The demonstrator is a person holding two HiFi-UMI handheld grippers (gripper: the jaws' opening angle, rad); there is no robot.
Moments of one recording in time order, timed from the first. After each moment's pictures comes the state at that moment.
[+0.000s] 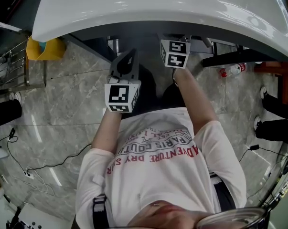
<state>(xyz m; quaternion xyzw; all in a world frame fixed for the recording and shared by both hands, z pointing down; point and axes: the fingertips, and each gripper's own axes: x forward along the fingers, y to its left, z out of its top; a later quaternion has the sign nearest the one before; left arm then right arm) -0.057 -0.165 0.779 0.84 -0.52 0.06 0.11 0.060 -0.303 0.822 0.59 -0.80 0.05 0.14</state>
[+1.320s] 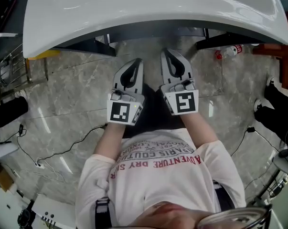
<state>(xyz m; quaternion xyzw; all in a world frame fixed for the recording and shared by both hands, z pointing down) 0.019 -0.099 0.702 0.87 -0.48 -0.01 0.13 0.086 -0.129 0.677 0.53 -0.85 0.02 0.01</state>
